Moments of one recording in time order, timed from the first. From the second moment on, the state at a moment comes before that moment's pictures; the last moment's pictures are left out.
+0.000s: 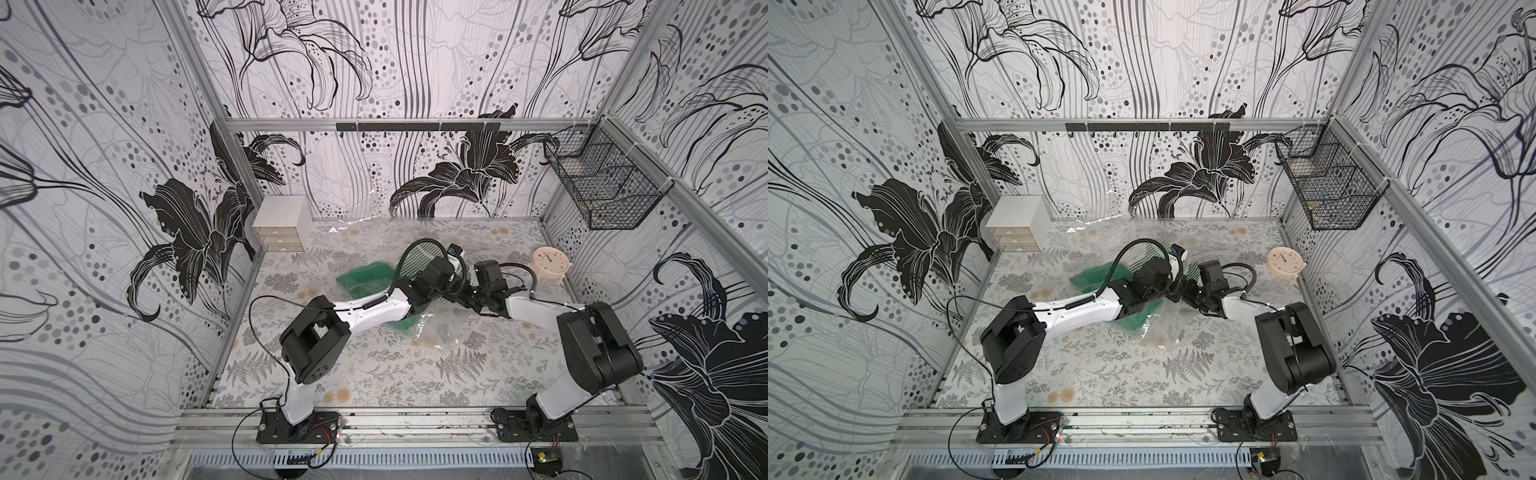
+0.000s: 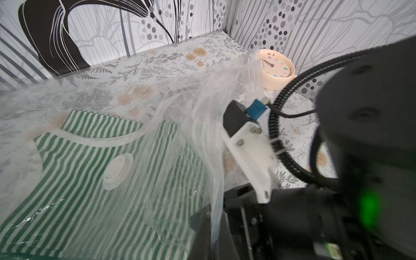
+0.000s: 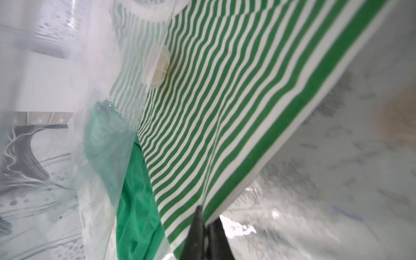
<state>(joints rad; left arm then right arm) -0.85 1.92 1.40 -0.01 -0.12 -0.28 0.34 1.58 0.79 -0.05 -0.27 0.81</state>
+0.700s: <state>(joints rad) -0.81 1.96 1.36 0.01 -0.09 -0.31 0.08 1.22 0.59 -0.20 -0.32 0.77</state>
